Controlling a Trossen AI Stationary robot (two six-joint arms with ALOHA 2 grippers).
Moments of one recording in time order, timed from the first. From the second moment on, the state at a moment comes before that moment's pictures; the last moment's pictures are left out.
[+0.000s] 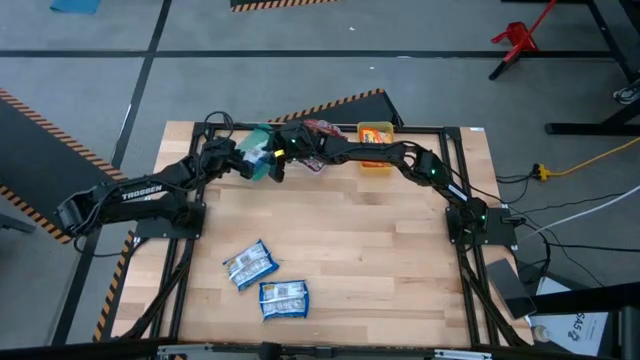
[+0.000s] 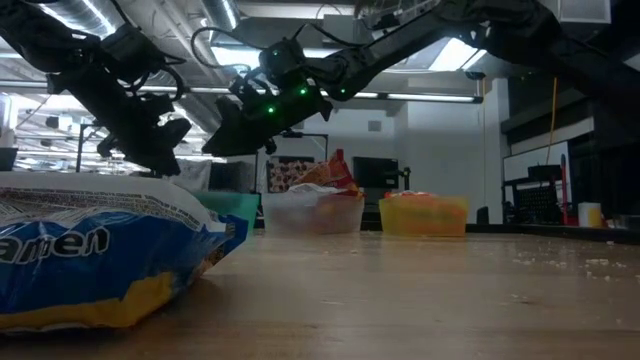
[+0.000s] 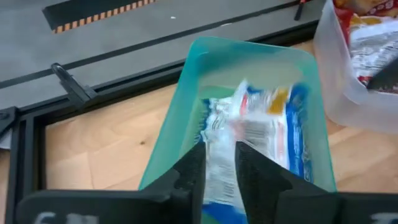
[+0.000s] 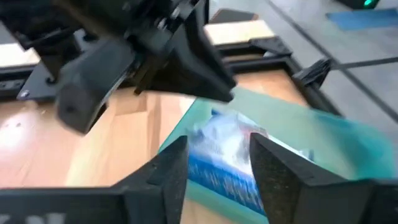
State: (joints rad) left arm 0.66 0.83 0.31 -0.10 -0.38 -0.32; right arm -0.30 2.42 2.01 -0.02 -0.16 -0.05
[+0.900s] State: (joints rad) left arm 0.37 0.50 0.31 -0.05 0.19 -0.42; right arm -0.10 2.32 2.01 -0.33 -0.53 -0.26
